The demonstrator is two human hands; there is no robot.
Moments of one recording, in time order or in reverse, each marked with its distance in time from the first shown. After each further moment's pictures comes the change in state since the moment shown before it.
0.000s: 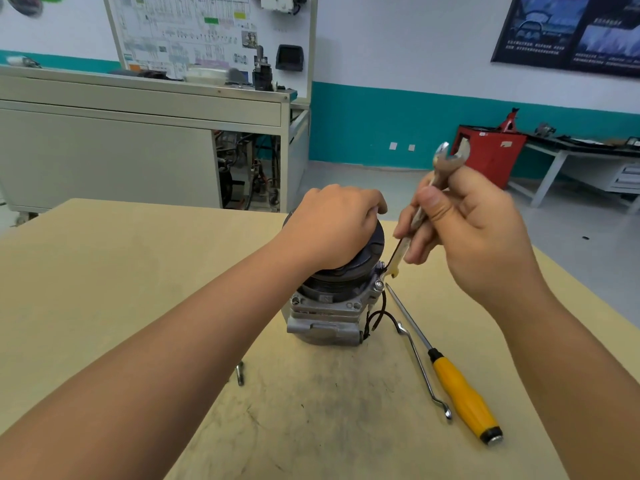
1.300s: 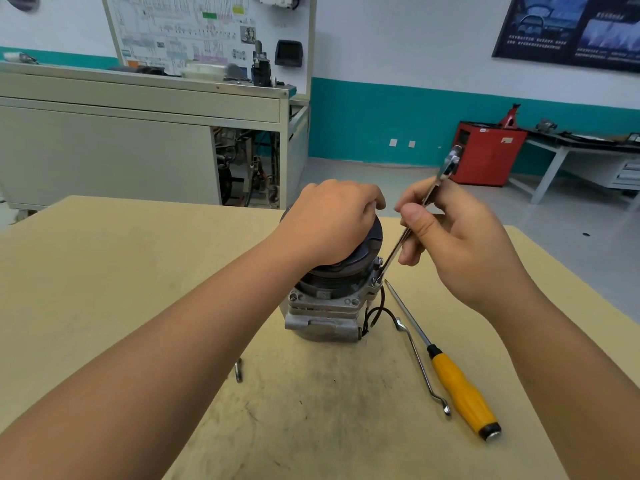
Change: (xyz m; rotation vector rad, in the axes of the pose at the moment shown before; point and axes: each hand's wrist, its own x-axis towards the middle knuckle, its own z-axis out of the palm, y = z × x) left_hand -0.001 0.000 0.000 0.014 -0.009 0.011; right_hand -0.005 0.008 0.001 -0.160 -0.033 0.059
